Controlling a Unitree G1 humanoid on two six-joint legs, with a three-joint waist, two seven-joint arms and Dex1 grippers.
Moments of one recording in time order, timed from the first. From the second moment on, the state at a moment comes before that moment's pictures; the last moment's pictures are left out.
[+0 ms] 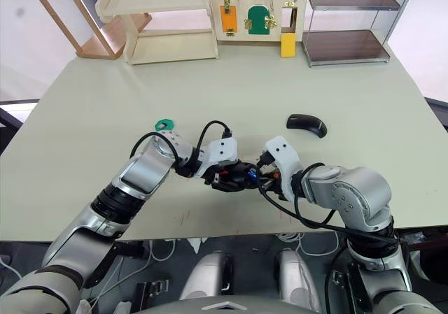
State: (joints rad) left arm -0.66 0.58 -0.48 -0.01 0.03 0.59 -1.26; right arm -0.47 -0.30 0.10 -0.55 0.63 1.60 0.27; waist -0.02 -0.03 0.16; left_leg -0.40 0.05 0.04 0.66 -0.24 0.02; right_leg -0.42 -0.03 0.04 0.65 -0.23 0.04
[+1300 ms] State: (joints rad) left arm -0.66 0.58 -0.48 -0.02 0.03 0.58 -1.27; right arm -0.17 -0.58 0.19 -0.58 0.49 0.97 0.53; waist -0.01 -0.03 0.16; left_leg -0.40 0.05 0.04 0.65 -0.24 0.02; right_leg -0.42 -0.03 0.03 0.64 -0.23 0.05
